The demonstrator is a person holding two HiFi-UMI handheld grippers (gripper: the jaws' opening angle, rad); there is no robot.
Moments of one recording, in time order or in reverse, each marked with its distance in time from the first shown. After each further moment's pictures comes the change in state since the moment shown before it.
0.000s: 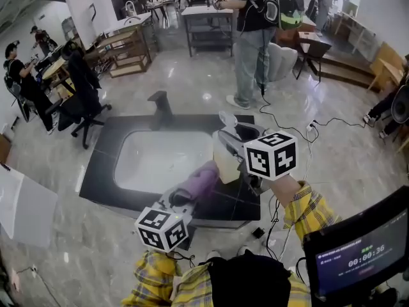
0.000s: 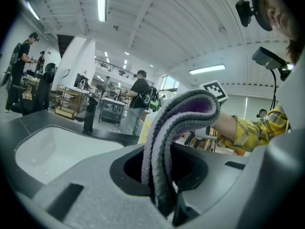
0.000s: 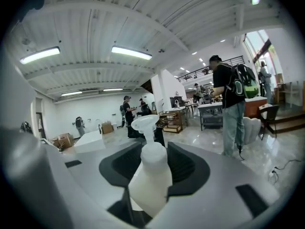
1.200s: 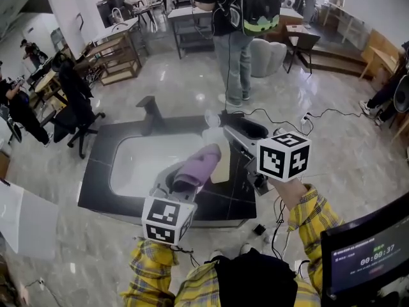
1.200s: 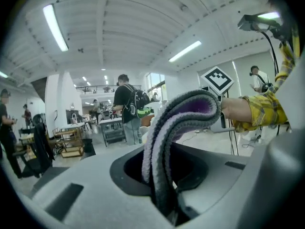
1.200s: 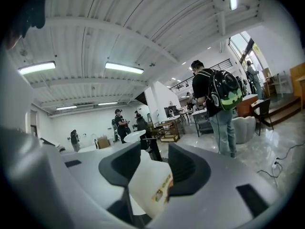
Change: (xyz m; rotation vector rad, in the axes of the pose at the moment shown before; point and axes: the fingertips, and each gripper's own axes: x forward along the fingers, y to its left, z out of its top) left arm 0.024 -0.022 0.064 0.434 0.019 0.068; right arm -0.051 -0.020 0.028 0.102 -0.147 -0.044
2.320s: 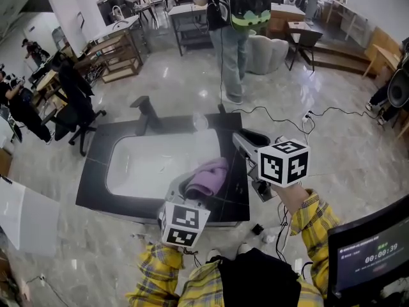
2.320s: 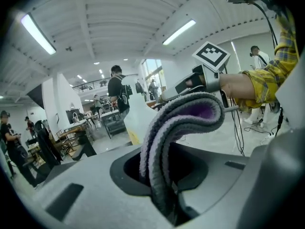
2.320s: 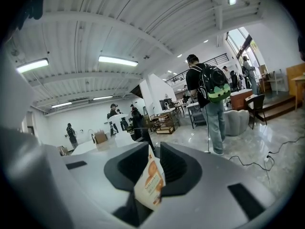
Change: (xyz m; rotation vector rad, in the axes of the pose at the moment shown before) left arm 0.037 -0.030 -0.049 0.097 0.178 0.030; right arm -0.007 -0.040 -0.034 0.025 0.093 -0.053
